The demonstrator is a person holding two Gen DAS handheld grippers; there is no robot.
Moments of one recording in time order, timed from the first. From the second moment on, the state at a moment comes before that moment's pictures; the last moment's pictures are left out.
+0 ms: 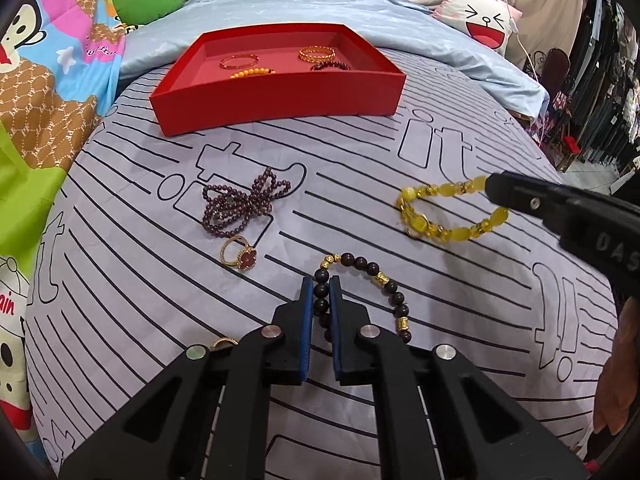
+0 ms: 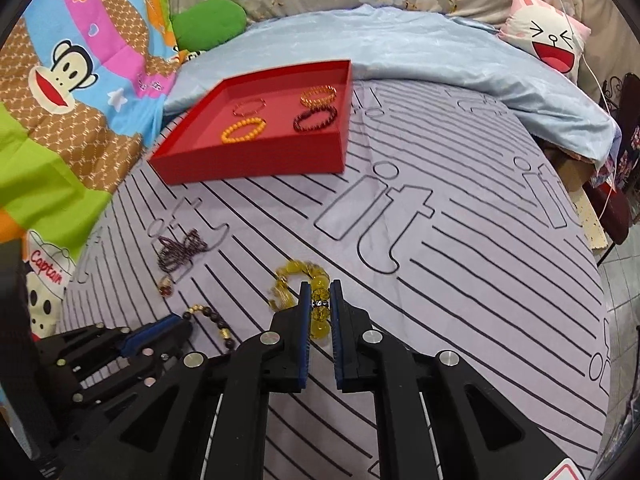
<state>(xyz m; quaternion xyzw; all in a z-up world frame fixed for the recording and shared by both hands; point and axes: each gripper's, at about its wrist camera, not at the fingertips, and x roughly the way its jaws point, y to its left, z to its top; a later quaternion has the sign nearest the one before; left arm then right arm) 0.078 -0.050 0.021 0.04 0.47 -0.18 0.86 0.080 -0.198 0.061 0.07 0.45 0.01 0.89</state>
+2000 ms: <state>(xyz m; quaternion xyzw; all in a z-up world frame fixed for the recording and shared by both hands) 0.278 -0.024 0.039 0.00 0.45 -0.13 0.89 0.256 -0.187 0.045 0.09 0.46 0.02 0.88</state>
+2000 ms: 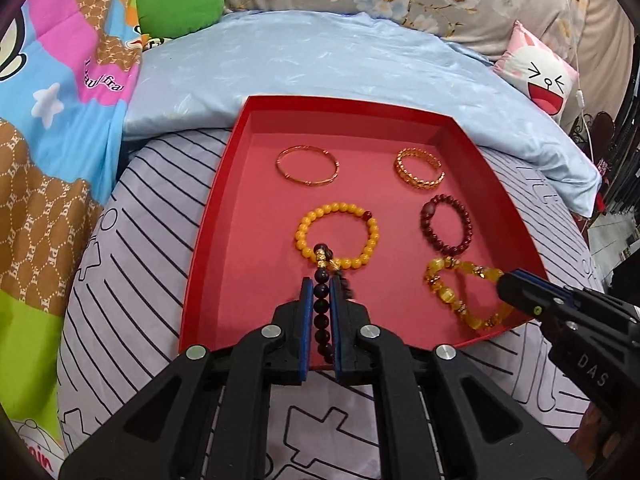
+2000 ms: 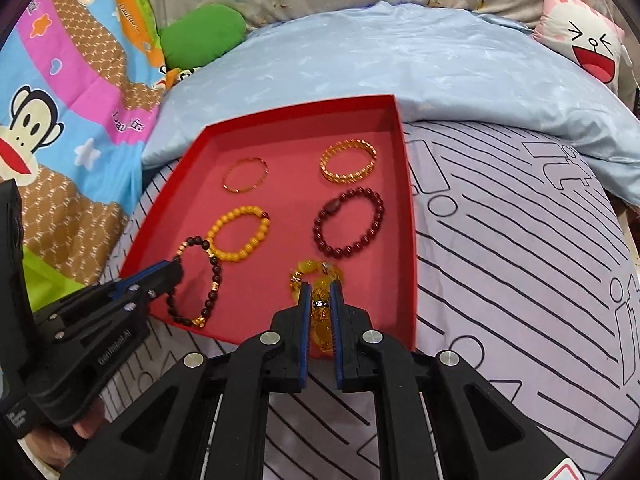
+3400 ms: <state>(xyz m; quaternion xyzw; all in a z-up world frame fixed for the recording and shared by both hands) 0.168 0.005 0.052 0.01 0.43 -0.08 0.90 0.136 -0.193 0.057 0.08 0.44 0.00 0.89</state>
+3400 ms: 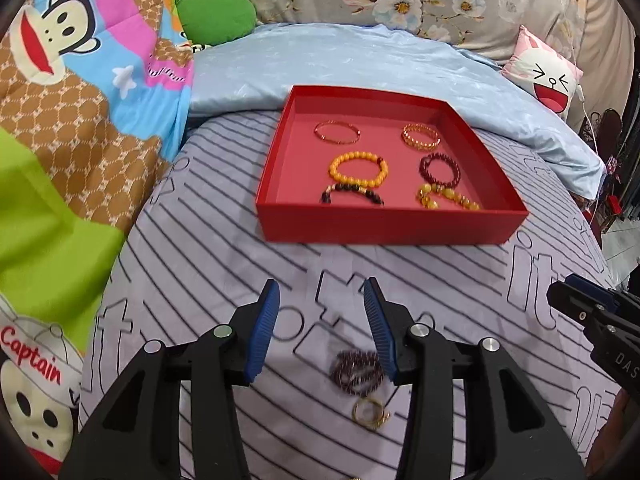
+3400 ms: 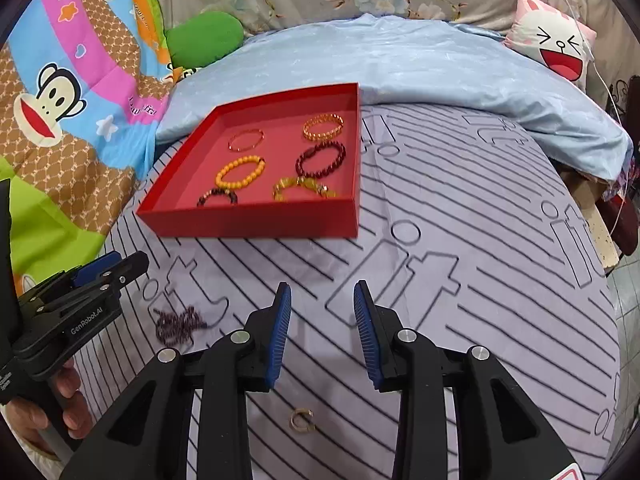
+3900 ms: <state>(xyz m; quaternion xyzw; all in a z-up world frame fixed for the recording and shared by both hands) 0.119 0.013 0.033 0.01 0.45 -0.08 0.89 0.092 -0.191 0.032 0.08 0.47 0.00 0.88</state>
